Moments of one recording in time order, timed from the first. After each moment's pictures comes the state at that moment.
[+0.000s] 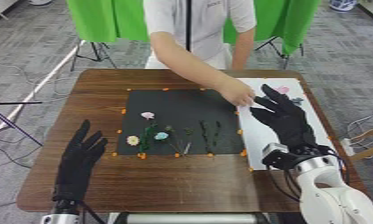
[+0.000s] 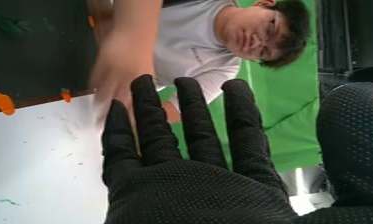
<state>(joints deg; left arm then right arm) 136.0 -69.1 -93.2 -123.2 54.9 7.5 19.7 -115.3 -62.4 89.7 -122.4 -55.1 7.8 1.0</state>
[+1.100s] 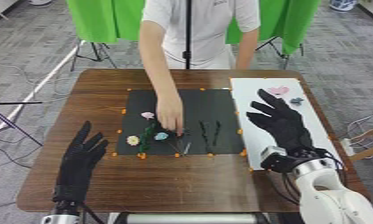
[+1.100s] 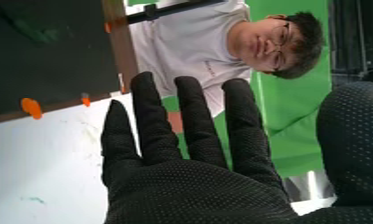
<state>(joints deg) 136.3 -69.1 -93.2 -123.2 54.9 7.5 19.0 -115.9 -62.9 89.7 -122.3 -54.8 6.6 2.7</state>
